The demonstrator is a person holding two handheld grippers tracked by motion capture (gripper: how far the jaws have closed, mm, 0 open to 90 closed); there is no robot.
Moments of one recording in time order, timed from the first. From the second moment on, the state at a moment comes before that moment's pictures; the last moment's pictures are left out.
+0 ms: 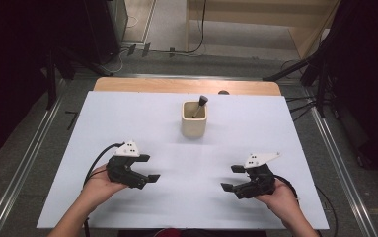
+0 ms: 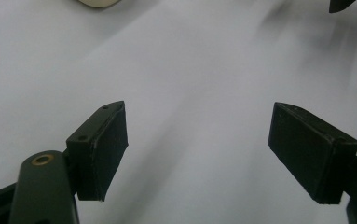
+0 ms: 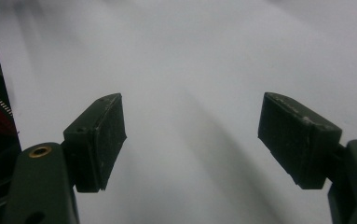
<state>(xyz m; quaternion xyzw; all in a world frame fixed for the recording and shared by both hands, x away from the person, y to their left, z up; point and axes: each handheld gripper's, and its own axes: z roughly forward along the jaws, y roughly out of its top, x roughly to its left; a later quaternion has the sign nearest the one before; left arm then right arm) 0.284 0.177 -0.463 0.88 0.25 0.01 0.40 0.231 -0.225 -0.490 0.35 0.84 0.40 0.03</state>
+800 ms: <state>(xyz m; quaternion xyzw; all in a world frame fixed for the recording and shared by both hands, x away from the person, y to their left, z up) 0.276 0.197 -0.470 0.89 0.26 0.02 0.38 0.234 -0.230 -0.492 0.36 0.84 0.40 0.03</state>
